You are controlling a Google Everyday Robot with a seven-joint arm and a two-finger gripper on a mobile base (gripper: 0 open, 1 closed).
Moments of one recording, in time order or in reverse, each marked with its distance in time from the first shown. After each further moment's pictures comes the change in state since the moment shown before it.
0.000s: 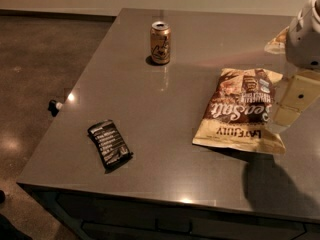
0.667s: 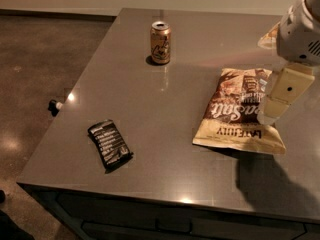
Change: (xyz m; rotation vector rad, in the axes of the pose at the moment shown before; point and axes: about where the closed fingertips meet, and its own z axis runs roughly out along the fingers) arm -0.012 -0.014 0.005 0.008 -0.027 0.008
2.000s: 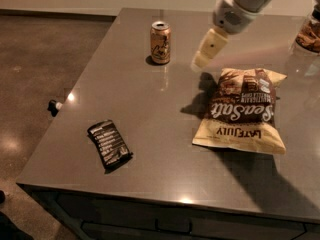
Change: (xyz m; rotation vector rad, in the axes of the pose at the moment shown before) arm -0.096 -0.137 0.083 0.031 -0.176 0.204
